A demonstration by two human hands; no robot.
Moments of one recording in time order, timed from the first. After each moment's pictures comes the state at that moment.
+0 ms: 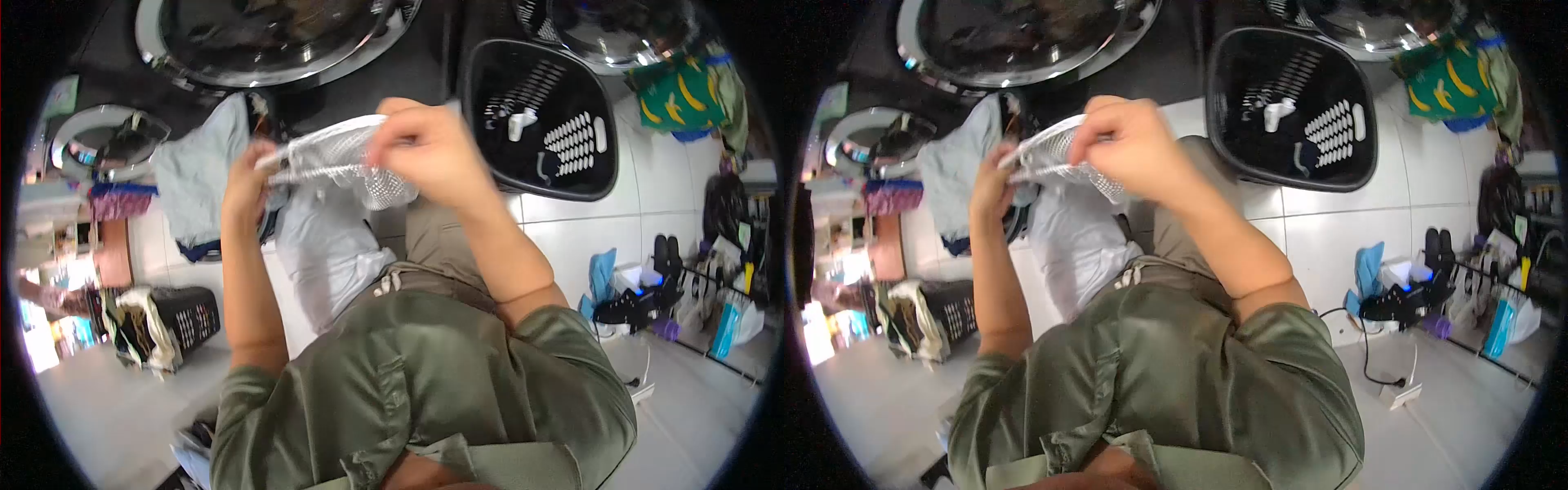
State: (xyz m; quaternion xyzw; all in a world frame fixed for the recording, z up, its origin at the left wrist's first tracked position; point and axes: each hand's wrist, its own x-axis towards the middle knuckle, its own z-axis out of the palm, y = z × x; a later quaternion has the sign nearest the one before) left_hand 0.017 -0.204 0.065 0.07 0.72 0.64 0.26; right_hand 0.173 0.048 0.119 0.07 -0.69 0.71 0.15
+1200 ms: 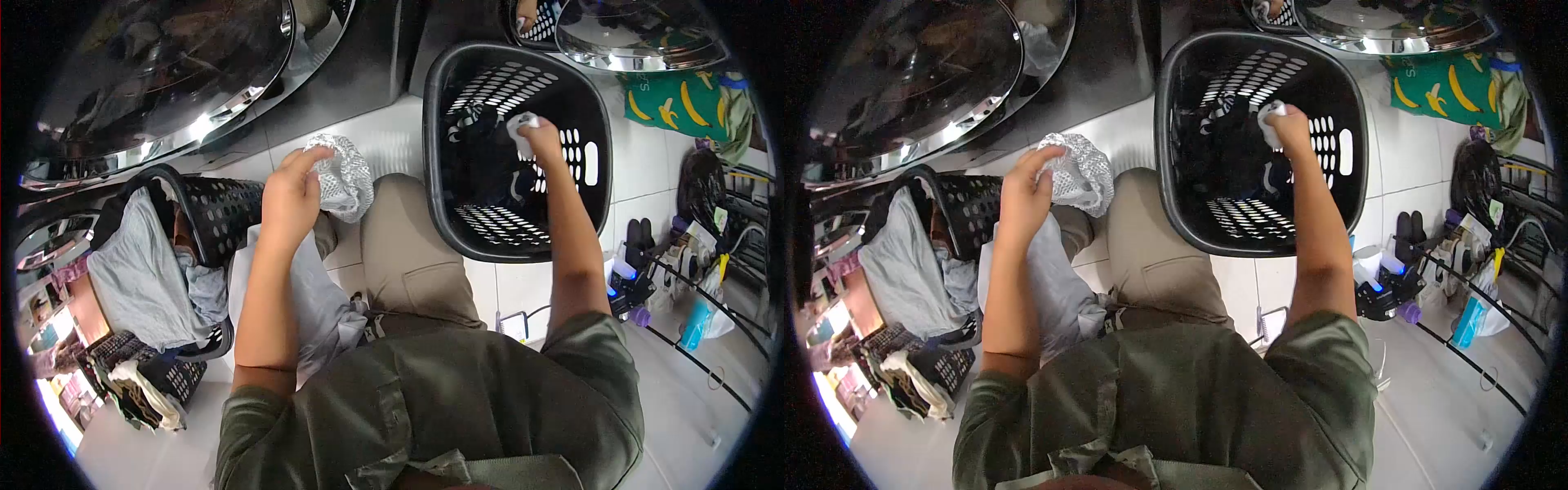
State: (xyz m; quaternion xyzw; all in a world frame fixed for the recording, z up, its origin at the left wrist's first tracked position) left_hand -0.014 -0.017 0.000 0.35 0.84 0.40 0.13; right_hand 0.170 0.367 -0.144 -0.48 -0.66 0.57 0.09
